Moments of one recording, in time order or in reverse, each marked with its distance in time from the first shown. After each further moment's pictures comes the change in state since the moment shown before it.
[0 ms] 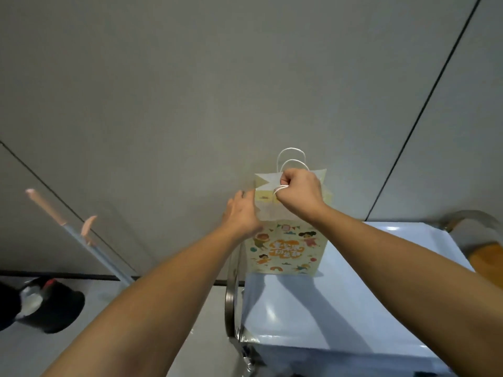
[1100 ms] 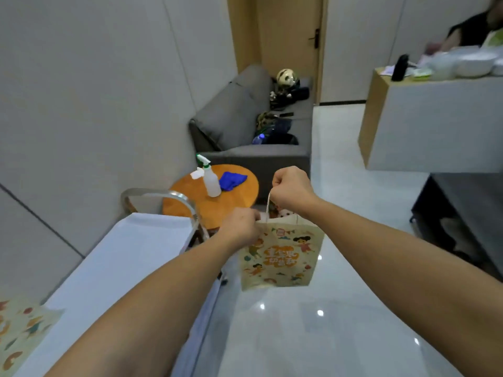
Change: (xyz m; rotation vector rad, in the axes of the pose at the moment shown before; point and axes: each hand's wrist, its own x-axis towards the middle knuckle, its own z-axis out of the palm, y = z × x) left_hand -0.467 0.285 0.179 0.373 -0.568 1.424; right_hand -0.587 0.128 -0.281 -0.109 0.945 0.883
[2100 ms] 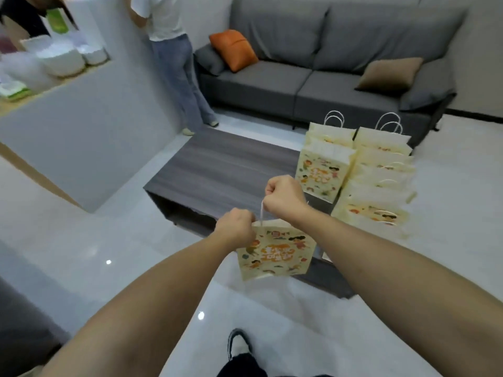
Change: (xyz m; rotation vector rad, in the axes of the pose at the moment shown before) left_hand 0.252 0.649 0.232 0.408 -0.476 1.239; right_hand -0.026 0.452 -0.416 -0.072 0.861 1.020
